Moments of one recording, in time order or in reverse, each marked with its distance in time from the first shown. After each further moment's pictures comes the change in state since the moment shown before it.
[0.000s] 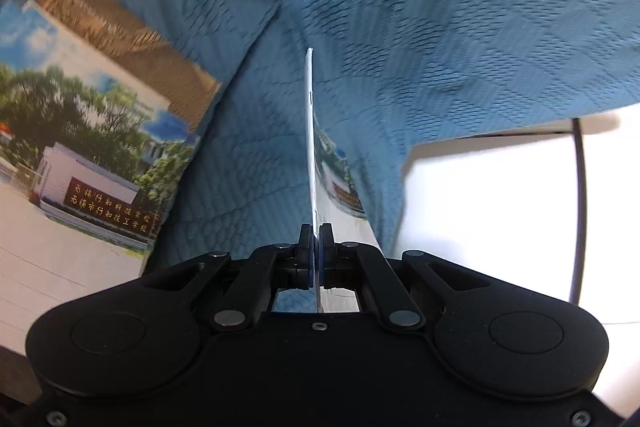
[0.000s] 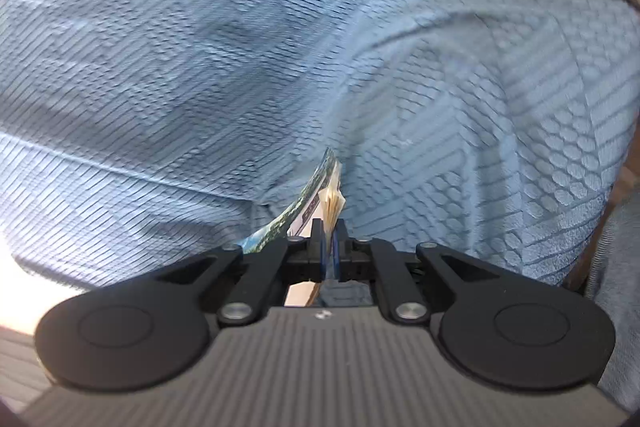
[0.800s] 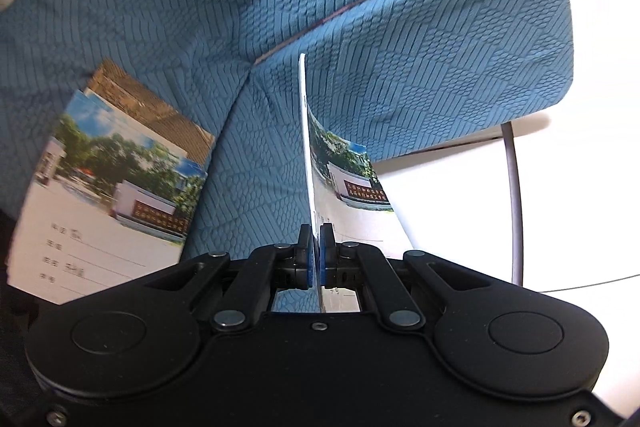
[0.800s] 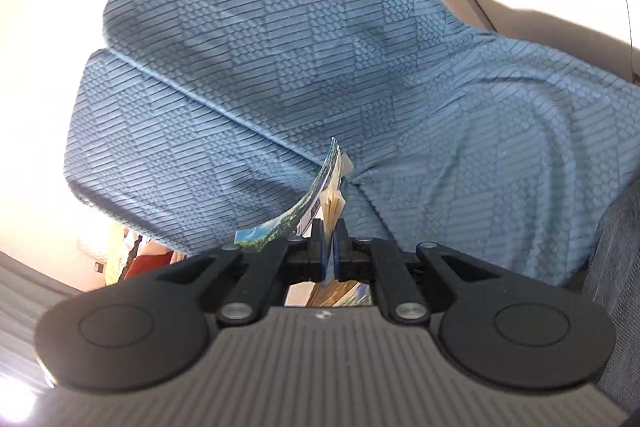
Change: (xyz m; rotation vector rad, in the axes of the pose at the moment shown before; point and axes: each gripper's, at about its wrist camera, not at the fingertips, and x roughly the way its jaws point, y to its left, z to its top) left arm -0.143 -0.014 -0.017 0.078 -0.095 -0.065; right arm -0.079 0.118 -0.054 -0.224 -0.008 0.073
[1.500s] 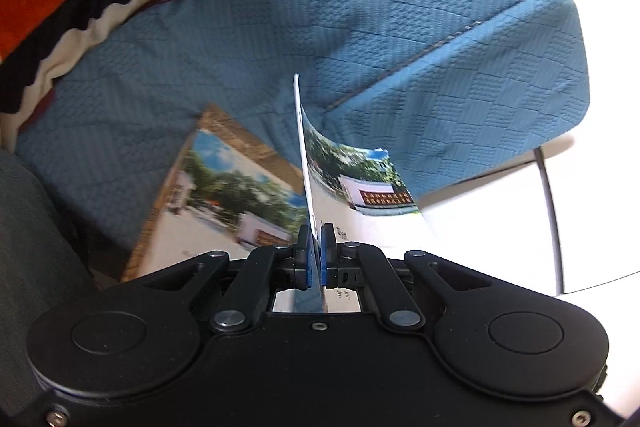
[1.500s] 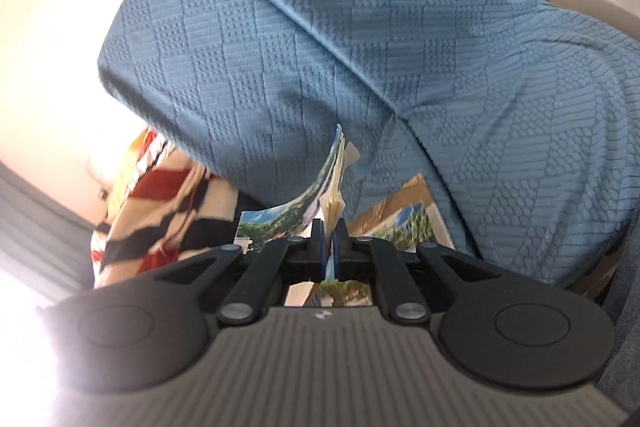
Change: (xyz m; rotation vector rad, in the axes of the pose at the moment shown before) left arm -0.068 0.095 -0.018 0.041 -0.143 0.093; right arm 0.025 0.033 -0.092 -0.225 0.097 0.043
